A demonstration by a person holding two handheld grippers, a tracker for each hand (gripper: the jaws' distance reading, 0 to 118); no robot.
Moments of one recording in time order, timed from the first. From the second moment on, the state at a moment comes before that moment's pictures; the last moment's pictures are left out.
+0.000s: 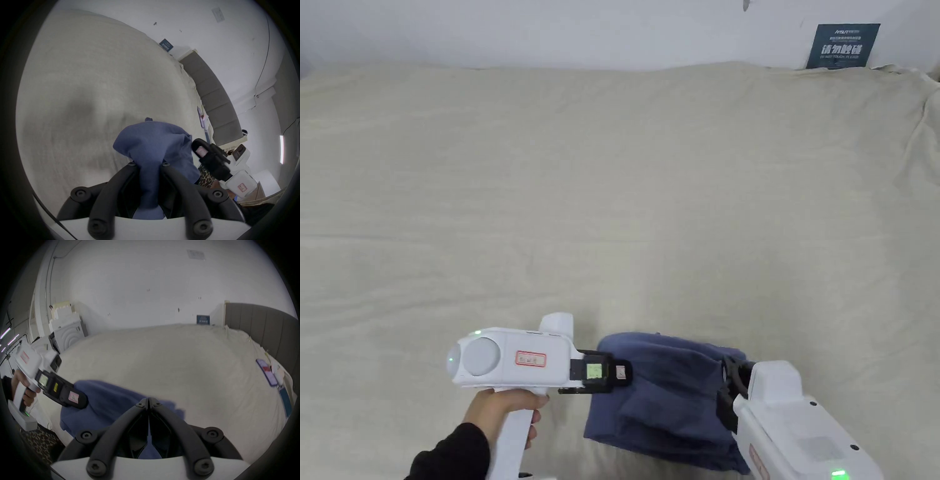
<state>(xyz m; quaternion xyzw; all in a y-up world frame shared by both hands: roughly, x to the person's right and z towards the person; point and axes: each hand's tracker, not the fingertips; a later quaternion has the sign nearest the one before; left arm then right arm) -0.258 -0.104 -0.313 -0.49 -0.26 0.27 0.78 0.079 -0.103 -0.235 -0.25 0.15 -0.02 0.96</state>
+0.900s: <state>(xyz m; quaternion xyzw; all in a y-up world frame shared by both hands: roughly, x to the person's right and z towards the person) -0.596 -0.011 -0.309 -0.54 -0.03 0.16 0.83 0.056 -0.010 -0.258 -0.15 0.13 0.02 0.98</state>
